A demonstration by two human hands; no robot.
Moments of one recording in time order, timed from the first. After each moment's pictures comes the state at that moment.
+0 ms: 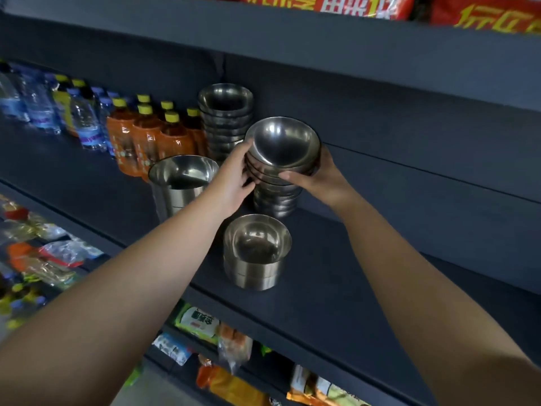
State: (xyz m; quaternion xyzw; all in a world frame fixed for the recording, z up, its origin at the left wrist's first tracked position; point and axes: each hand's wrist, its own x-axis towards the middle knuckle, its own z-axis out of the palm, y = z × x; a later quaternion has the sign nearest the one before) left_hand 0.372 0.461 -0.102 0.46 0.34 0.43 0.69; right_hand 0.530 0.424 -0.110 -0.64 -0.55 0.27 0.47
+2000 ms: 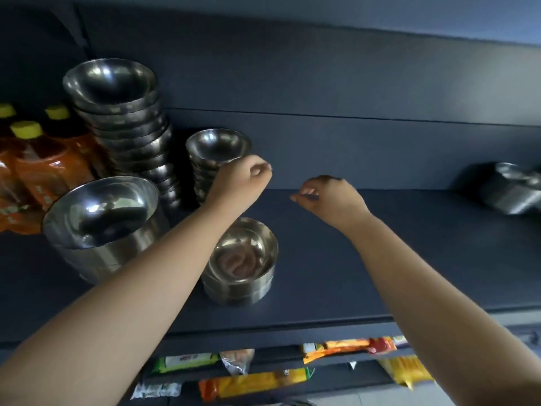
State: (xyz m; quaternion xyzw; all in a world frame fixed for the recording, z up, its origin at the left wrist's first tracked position) left_hand 0.426 0.515 -0.146 0.83 0.27 0.25 0.42; right_hand 0.530 0.378 -0.148 -0.89 -0.41 0.02 0.18
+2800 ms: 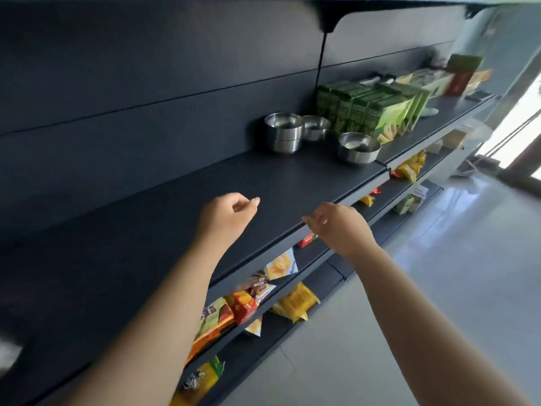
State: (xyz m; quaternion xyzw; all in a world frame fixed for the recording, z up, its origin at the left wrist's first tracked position) left_hand 0.561 0.186 -0.176 0.89 0.08 0.09 0.45; right_hand 0.578 -0.007 -0.174 -0.98 -0.07 0.02 0.20
